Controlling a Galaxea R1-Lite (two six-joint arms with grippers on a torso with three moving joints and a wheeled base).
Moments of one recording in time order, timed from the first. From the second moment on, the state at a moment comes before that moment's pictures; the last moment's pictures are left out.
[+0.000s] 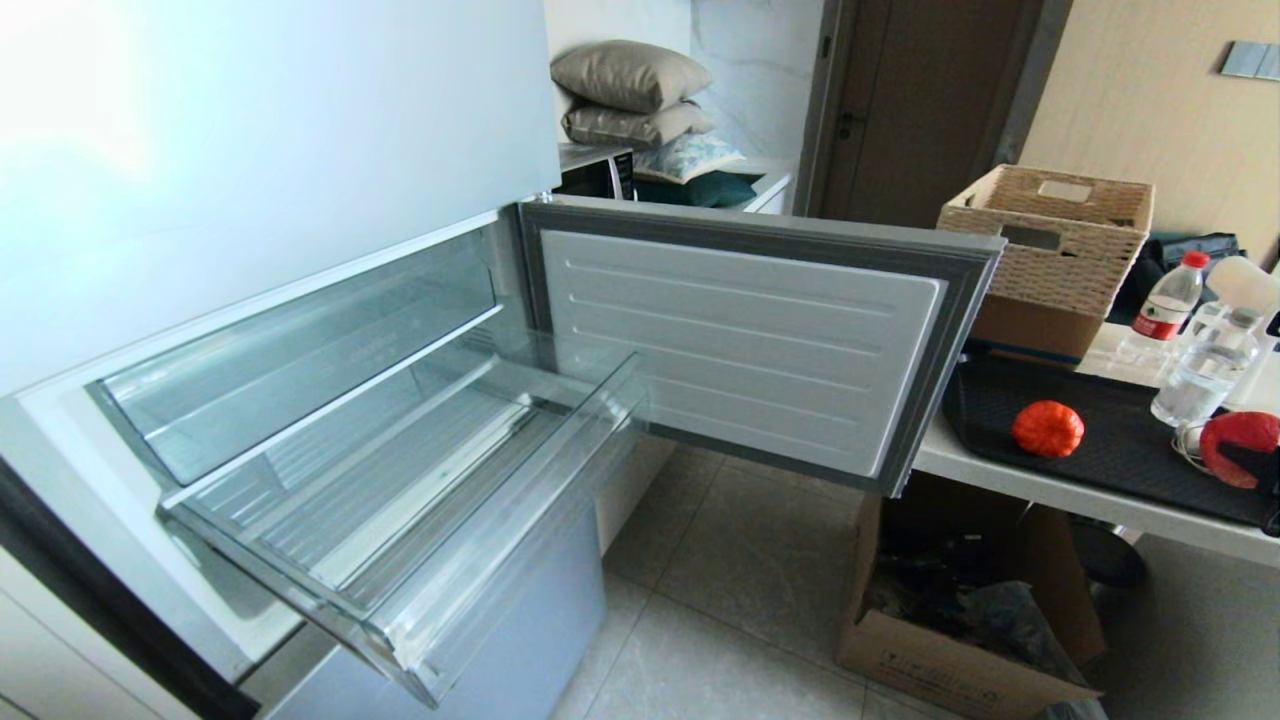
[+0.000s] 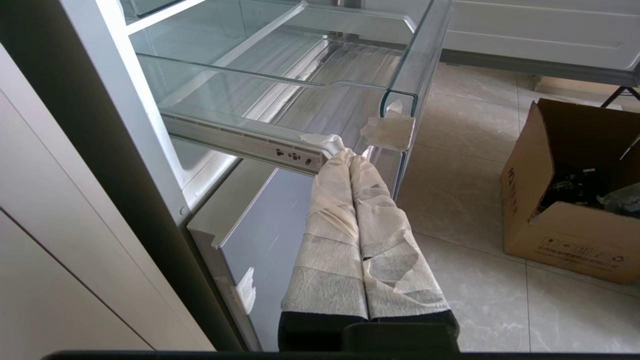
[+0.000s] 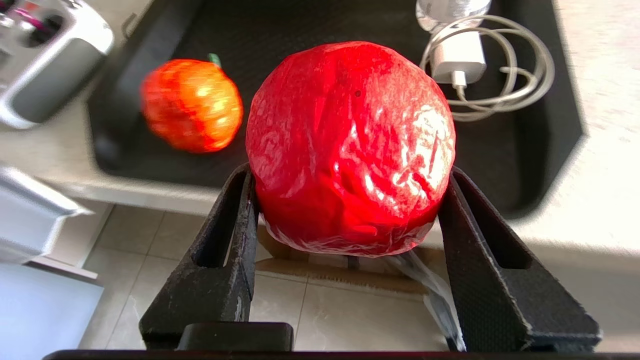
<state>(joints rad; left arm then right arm) -0.01 0.00 0.00 0.01 0.00 0.01 -0.73 2.07 -0.91 -0.86 0.46 -0.03</state>
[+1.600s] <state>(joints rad) -0.01 0.00 0.00 0.01 0.00 0.01 -0.58 2.13 -0.98 -0.83 0.40 0.05</state>
